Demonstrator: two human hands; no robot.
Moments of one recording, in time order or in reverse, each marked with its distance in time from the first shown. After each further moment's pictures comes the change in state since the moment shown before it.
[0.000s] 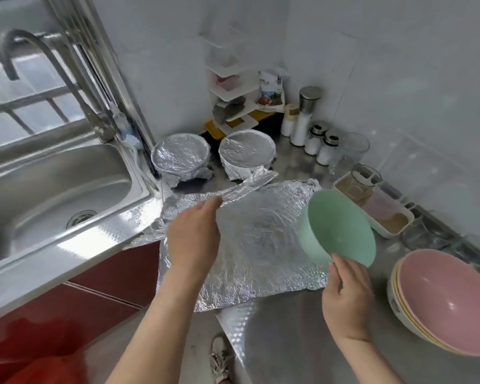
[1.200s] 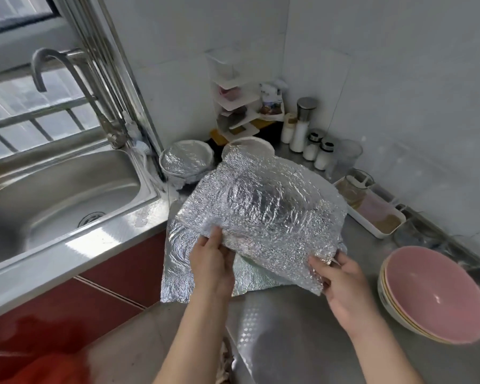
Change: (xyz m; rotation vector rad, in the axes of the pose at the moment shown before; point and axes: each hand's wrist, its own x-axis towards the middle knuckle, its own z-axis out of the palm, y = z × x) left_hand -0.046 0.039 -0.003 -1.729 0.023 -1.189; right_hand 0.037 -0.050 -0.045 1.109 -0.380 1.135
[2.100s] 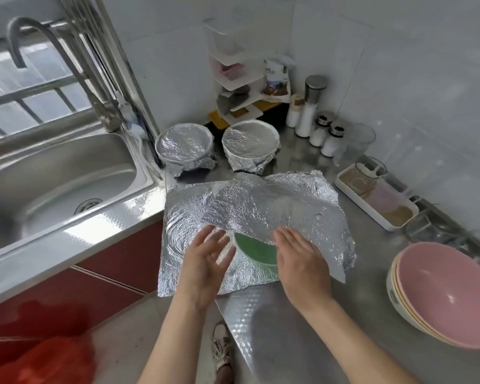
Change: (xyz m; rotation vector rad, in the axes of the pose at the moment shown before) left_hand 0.043 -0.015 -0.042 0.120 -0.205 -0.089; right_hand 0.047 0.061 0.020 -1.611 -0.074 -1.037
